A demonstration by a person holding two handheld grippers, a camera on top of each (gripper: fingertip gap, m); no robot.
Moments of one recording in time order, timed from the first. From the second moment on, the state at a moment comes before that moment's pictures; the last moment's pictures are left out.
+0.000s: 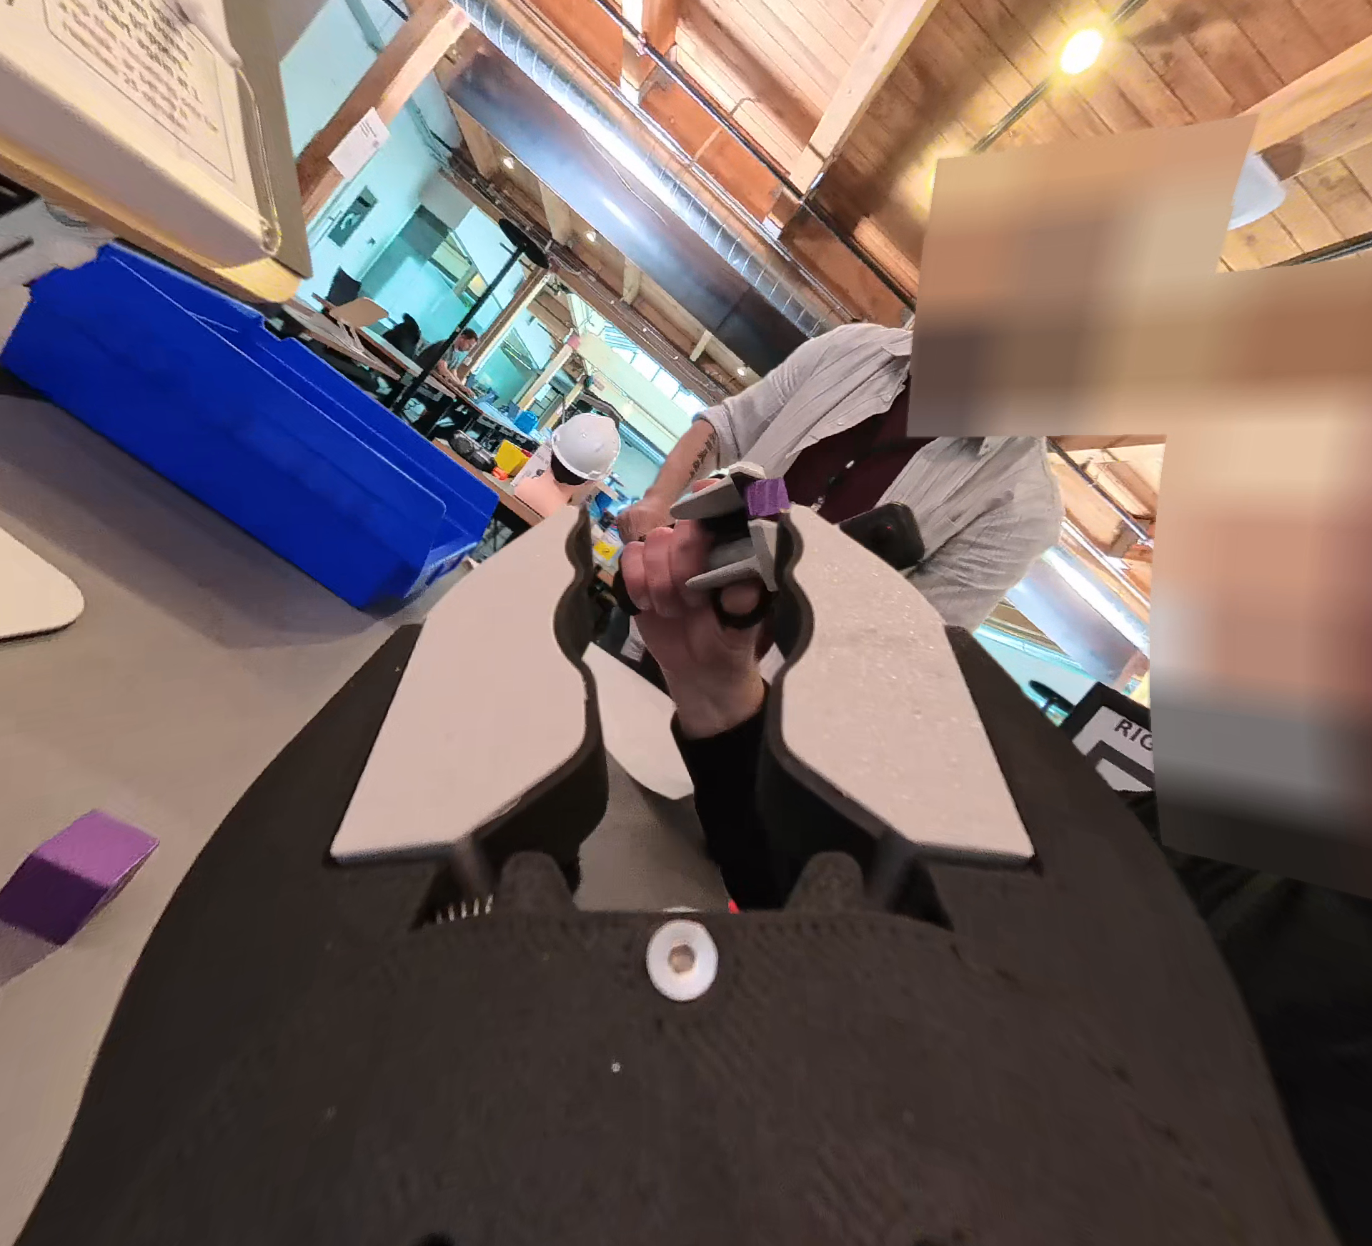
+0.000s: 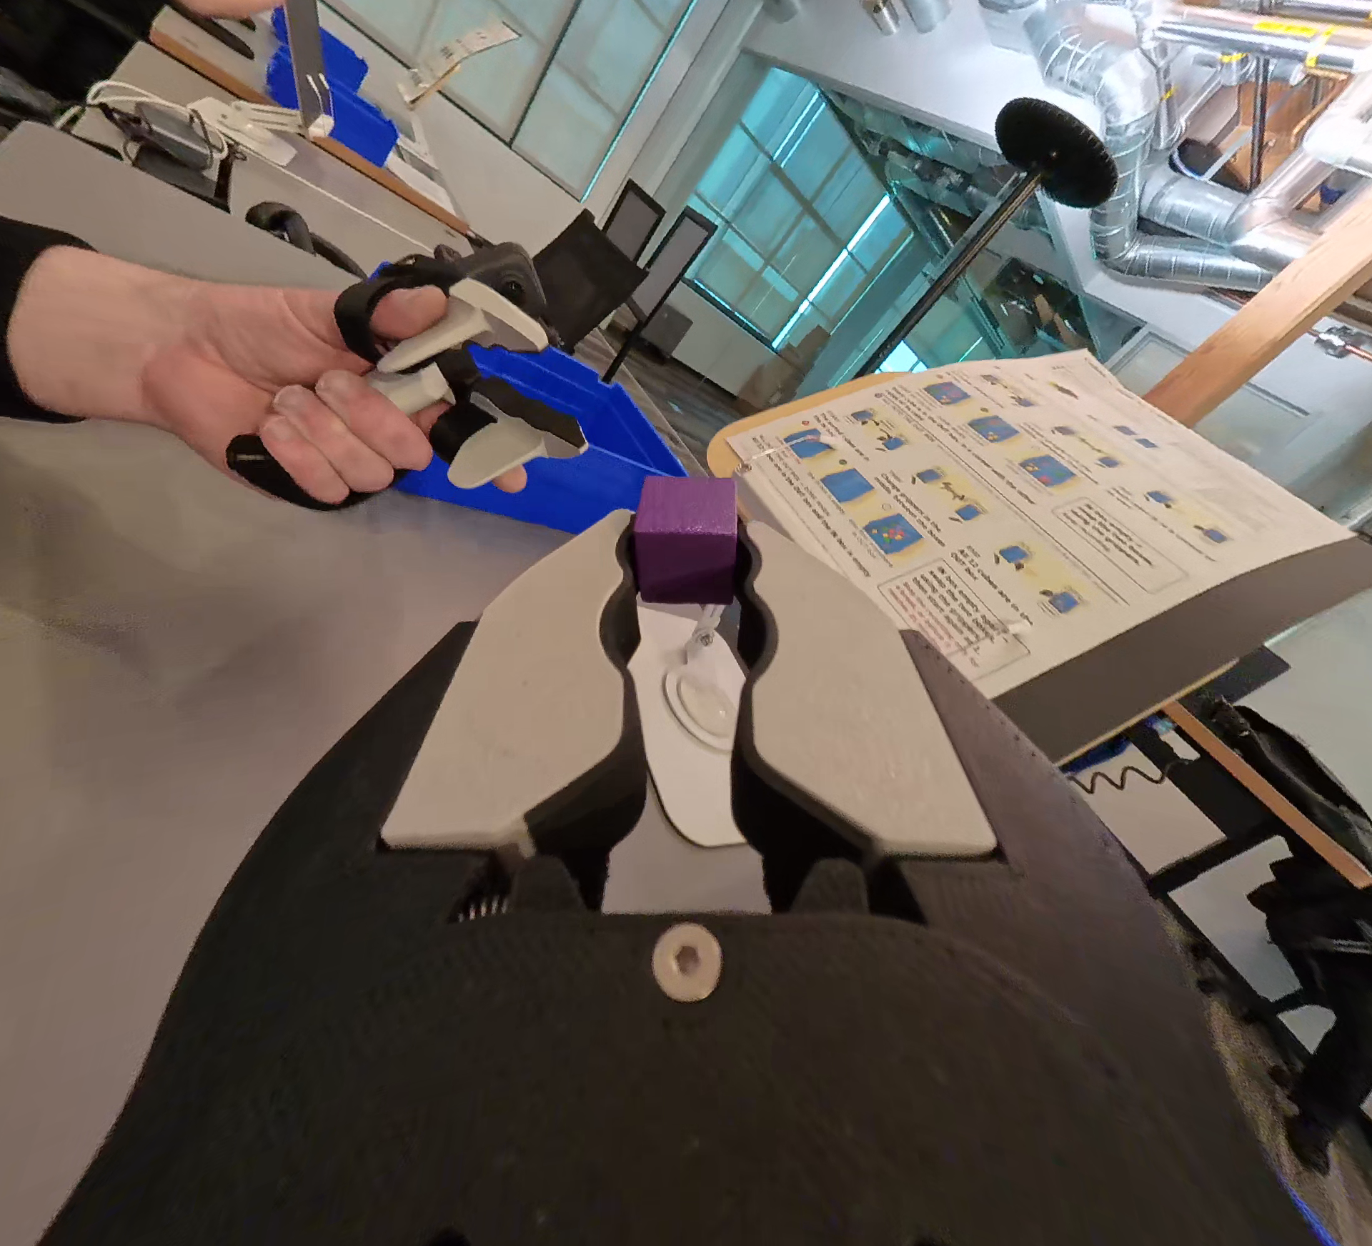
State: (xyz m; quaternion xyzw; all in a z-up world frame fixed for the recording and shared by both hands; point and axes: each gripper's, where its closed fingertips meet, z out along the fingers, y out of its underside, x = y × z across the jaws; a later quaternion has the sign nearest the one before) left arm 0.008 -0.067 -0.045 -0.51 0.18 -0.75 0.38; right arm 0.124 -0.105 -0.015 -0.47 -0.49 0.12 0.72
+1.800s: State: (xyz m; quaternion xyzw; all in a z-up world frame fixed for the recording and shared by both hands) left arm 0.001 -0.074 -0.195 -0.69 0.53 -0.19 0.46; right arm 0.040 -0.043 -0.193 -0.67 -0.58 0.21 0.42
